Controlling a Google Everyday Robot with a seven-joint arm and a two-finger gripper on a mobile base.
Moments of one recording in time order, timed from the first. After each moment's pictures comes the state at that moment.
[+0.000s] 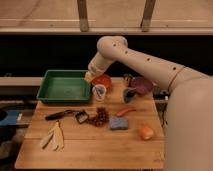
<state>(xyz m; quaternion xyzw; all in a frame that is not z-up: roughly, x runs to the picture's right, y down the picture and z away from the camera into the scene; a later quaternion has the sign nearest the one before) -0.078 -0.074 0.769 -0.30 -0.15 0.35 0.87</state>
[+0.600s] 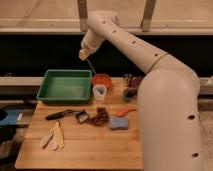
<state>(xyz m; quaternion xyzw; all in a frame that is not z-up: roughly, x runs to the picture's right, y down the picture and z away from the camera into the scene) -0.097 -0.190 0.762 -0.22 -0.18 0.32 0.91</state>
